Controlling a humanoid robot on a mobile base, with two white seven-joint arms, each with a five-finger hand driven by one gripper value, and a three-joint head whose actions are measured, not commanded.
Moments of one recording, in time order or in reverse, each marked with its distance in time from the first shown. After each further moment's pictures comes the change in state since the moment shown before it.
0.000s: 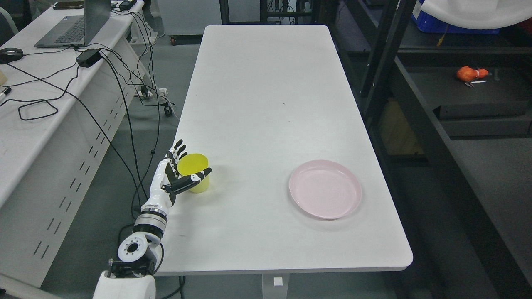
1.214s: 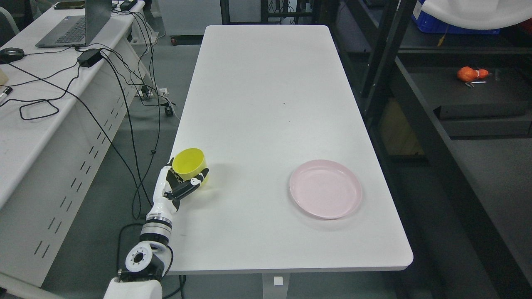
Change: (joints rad) left arm -0.015 0.000 -0.002 0.154 0.142 -0.226 0.002; right arm 0.000 0.000 0.000 0.000 0.000 0.000 0.000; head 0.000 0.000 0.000
